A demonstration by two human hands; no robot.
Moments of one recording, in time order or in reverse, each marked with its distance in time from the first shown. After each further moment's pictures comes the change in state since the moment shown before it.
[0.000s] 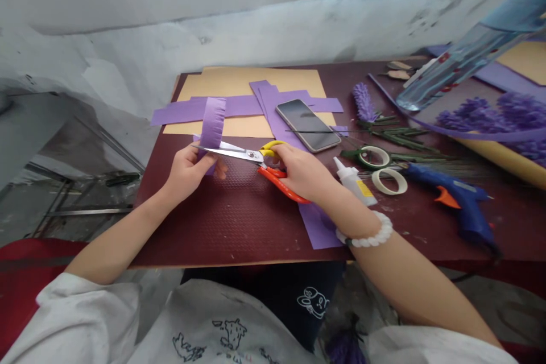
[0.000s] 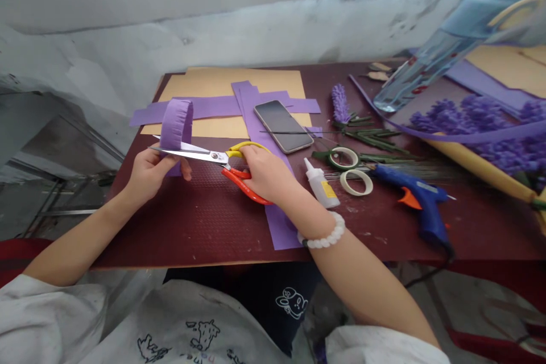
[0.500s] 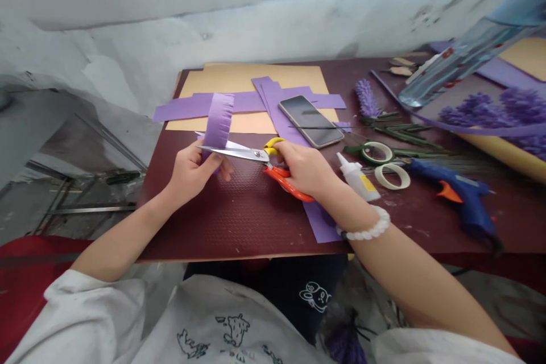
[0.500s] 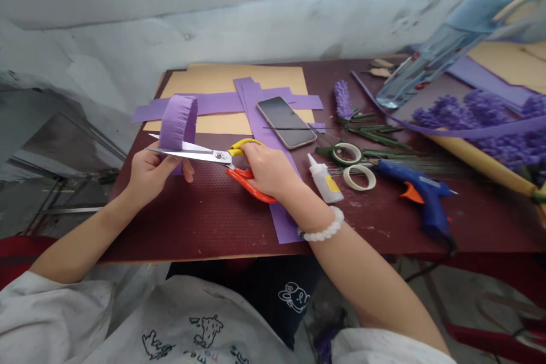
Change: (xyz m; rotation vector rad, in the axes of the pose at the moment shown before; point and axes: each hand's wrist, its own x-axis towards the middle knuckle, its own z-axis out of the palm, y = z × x) left_hand -0.009 0.009 0.003 0.056 -0.013 0.118; right_hand -0.002 0.002 0.002 -0.196 0.006 -0.092
